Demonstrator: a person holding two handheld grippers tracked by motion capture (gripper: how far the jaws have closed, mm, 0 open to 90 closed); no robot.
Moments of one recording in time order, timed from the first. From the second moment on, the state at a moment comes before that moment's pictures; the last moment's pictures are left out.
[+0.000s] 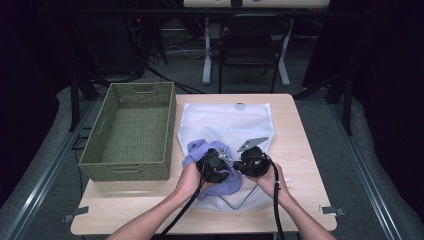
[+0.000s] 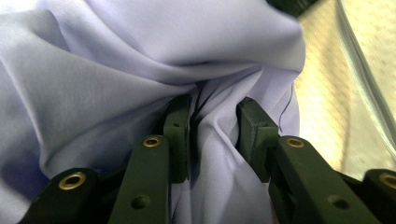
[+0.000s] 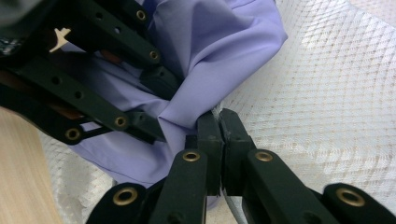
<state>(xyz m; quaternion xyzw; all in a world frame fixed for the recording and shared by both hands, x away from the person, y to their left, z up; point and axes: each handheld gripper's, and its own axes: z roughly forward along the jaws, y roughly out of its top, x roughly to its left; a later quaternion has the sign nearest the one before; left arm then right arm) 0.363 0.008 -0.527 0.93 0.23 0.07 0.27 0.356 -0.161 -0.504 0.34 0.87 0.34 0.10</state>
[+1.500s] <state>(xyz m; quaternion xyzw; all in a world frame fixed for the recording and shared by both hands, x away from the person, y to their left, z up) 0.357 0.004 -0.526 0.94 0.20 0.03 0.26 0.358 -0.169 -0.494 0.36 0.85 0.36 0.11</state>
